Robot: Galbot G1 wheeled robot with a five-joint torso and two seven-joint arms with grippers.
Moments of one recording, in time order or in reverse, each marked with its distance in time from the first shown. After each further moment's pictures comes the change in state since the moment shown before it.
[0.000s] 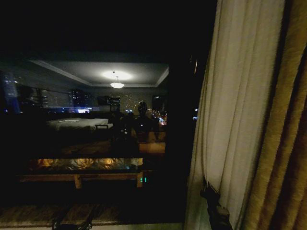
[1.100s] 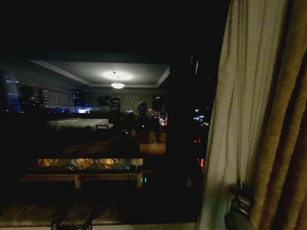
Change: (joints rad) left arm 0.012 -0.030 0.003 -0.023 0.028 0.001 0.002; right arm 0.279 -0.002 0.289 -0.516 0.005 0.087 0.131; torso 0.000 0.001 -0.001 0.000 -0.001
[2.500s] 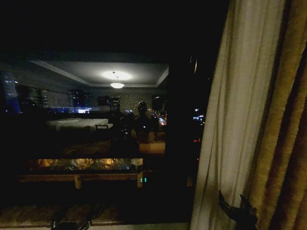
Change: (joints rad) left arm -0.049 -0.004 -0.014 0.022 -0.092 0.001 0.003; right arm -0.777 0.001 -0.125 0.983 0.166 -0.234 -0.217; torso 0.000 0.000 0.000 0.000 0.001
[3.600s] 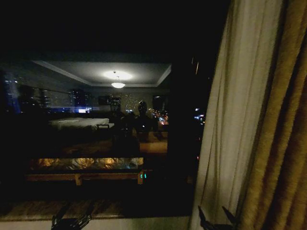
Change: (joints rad) left arm -0.016 0.002 -0.002 0.019 -0.054 0.066 -0.035; right arm -0.127 0.000 -0.174 0.053 -0.118 0.087 -0.066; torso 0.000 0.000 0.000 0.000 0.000
